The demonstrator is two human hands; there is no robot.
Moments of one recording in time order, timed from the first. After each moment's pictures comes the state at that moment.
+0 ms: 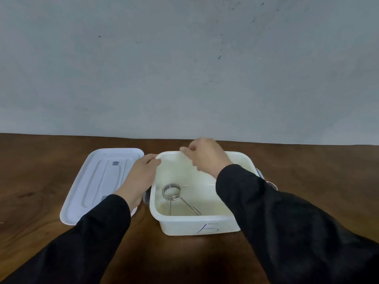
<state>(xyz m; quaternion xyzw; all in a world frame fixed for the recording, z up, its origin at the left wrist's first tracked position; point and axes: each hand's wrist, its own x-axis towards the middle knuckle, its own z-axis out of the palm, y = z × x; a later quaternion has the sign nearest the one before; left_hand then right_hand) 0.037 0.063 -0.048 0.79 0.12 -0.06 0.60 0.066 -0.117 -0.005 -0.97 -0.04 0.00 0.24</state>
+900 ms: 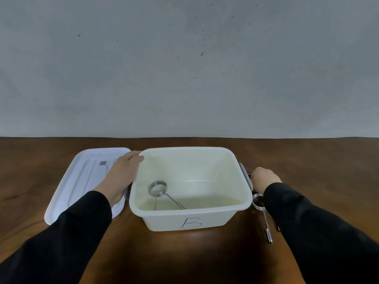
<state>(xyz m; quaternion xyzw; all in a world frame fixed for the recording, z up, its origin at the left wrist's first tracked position) 0.039 0.058 -0.045 0.79 0.13 -0.05 0.60 0.045 -0.316 -0.088 -0.96 0.23 0.14 0.07</state>
